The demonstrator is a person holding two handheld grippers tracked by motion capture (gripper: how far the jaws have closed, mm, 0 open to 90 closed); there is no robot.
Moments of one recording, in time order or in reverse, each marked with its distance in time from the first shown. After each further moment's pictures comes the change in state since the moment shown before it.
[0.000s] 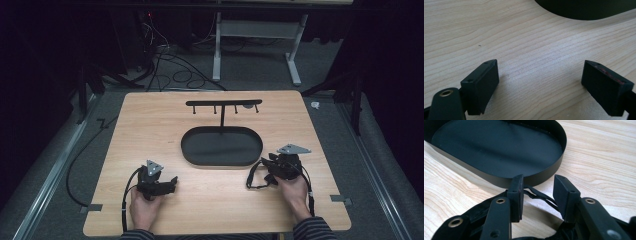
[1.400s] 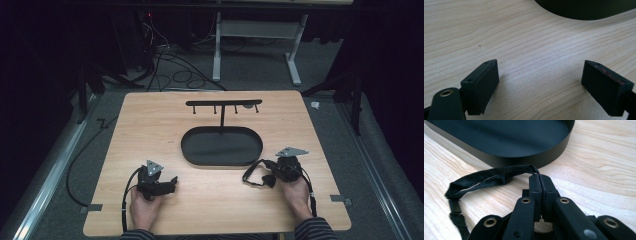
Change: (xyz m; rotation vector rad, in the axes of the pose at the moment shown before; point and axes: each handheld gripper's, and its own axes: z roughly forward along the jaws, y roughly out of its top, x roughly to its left) left arm 0.000 0.000 0.000 0.000 0.000 0.000; right arm -0.006 -0.012 0.007 0.079 0.035 -0.038
